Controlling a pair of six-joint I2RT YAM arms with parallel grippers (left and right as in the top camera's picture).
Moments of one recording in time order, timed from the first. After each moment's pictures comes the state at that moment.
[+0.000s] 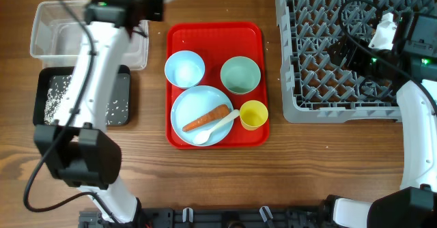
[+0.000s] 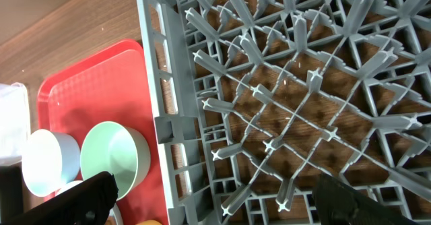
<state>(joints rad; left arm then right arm) -0.10 1.89 1.84 -0.74 -0.03 0.02 -0.24 1.48 1.33 -0.85 -0.35 0.17</state>
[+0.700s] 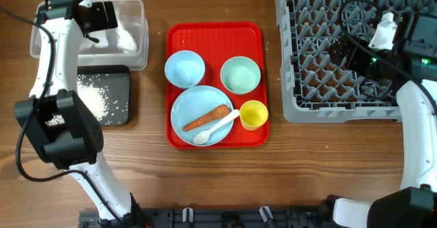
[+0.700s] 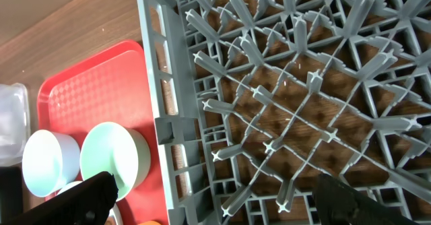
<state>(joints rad) 0.18 2.07 1.84 -0.71 -0.04 0.01 -0.24 1.48 1.33 -0.84 -0.35 0.17</state>
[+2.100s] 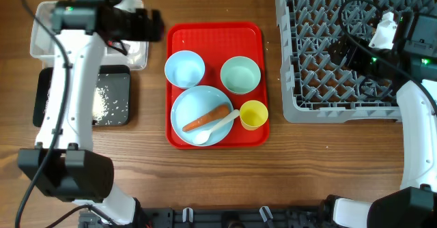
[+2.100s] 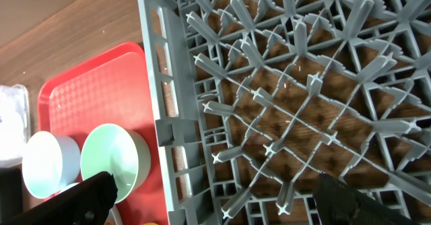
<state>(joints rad) -0.08 1.79 1.84 -1.10 0.23 0.00 -0.24 1.48 1.33 -0.84 -0.35 0.17</state>
